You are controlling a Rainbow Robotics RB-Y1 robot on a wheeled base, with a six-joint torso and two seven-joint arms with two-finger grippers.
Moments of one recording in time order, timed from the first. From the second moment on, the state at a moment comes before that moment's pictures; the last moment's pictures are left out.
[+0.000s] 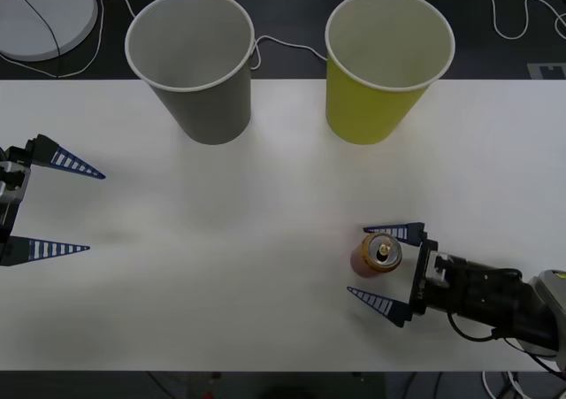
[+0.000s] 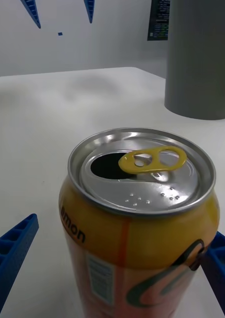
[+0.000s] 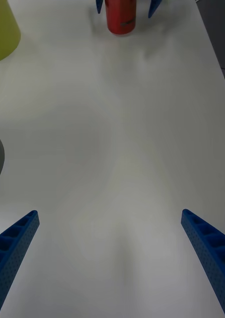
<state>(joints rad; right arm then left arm) -0.12 -0.42 0.00 -0.98 1.17 -1.31 0.78 -0.21 0.95 0.17 -1.54 -1.49 -1.57 -0.19</state>
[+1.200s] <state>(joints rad) -0.13 -0.47 0.02 -1.12 1.23 -1.30 0.62 -0.21 0.95 0.17 -1.54 -1.49 -1.57 -0.19</state>
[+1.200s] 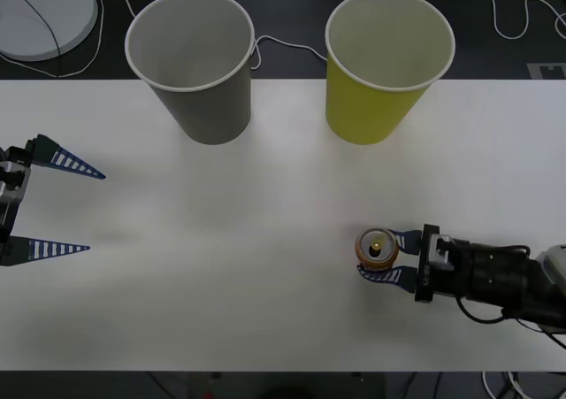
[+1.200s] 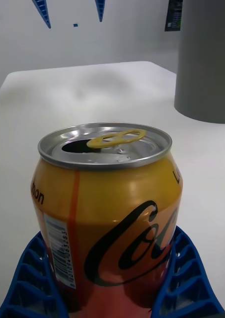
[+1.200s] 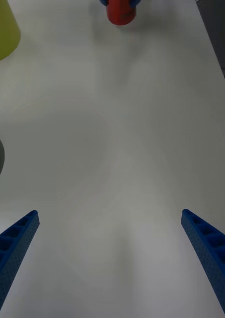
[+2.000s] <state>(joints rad) 0.13 -0.52 -0.26 -1.92 1.66 -1.34 -0.21 -0.21 0.95 0.17 -1.54 -1.49 -1.57 -0.19</state>
